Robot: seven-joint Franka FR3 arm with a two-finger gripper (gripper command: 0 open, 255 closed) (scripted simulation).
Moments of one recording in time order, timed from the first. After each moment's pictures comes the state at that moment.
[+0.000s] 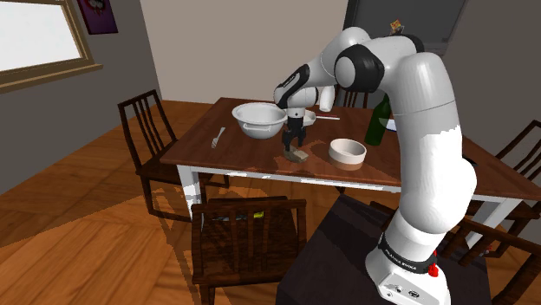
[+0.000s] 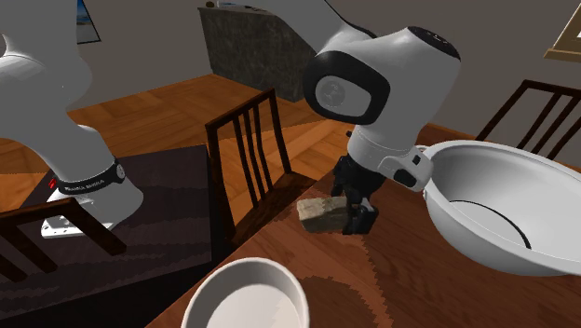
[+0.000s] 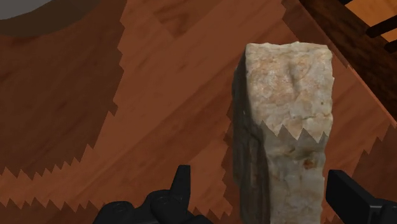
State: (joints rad) arm -0.19 0.54 -0.37 -1.78 0.26 2.08 -0.49
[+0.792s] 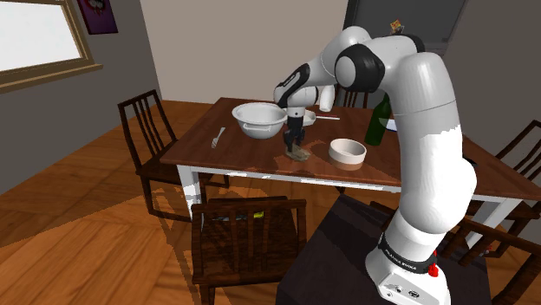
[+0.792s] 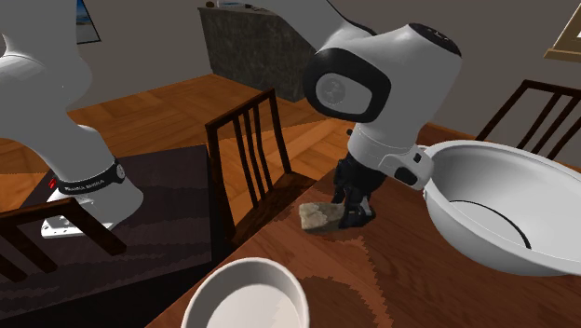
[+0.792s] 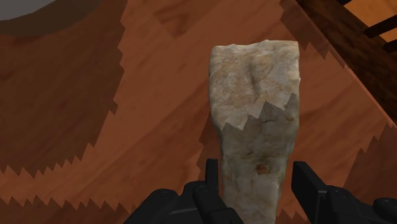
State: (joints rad) arm -0.18 0.53 -0.37 -1.78 0.26 2.07 -0.49
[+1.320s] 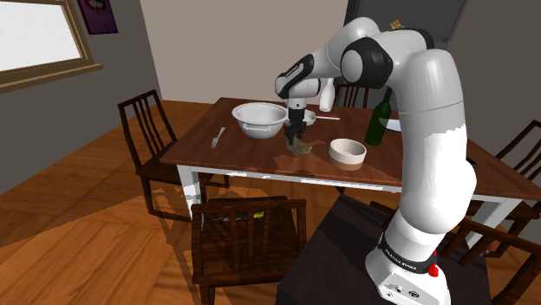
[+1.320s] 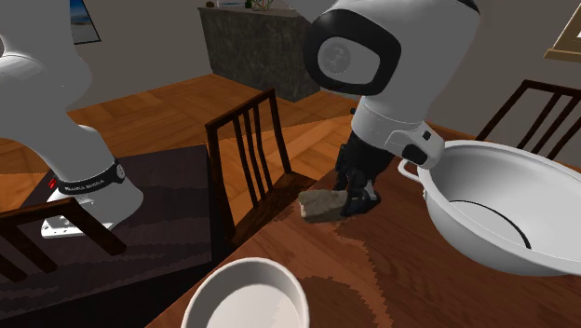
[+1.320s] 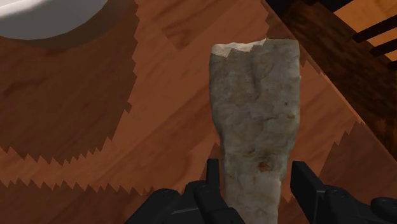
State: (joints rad) arm -0.18 0.47 -0.38 -1.76 0.24 2.00 -0.48
